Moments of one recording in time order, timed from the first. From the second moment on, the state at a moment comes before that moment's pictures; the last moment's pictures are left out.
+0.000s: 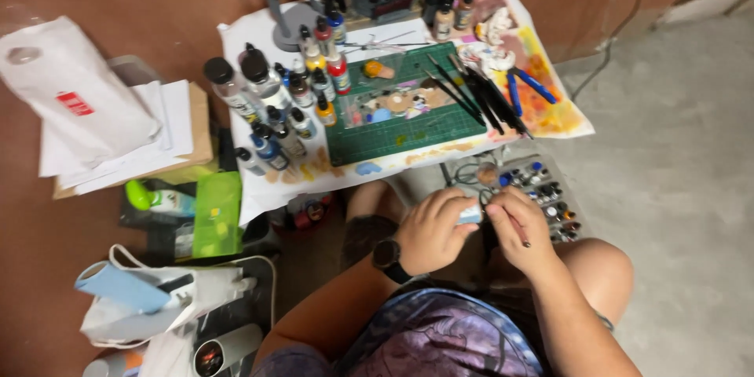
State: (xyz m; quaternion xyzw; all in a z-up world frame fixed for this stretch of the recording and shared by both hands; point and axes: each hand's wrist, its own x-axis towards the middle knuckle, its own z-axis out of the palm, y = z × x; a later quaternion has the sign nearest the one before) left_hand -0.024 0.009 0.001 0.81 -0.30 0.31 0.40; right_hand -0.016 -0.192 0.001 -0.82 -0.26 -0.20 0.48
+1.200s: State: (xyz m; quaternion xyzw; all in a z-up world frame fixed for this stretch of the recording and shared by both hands) left_hand 0.002 0.156 -0.007 0.81 -0.07 0.47 0.36; right_hand -0.039 -0.231 -0.034 -0.72 -0.22 -0.17 0.64
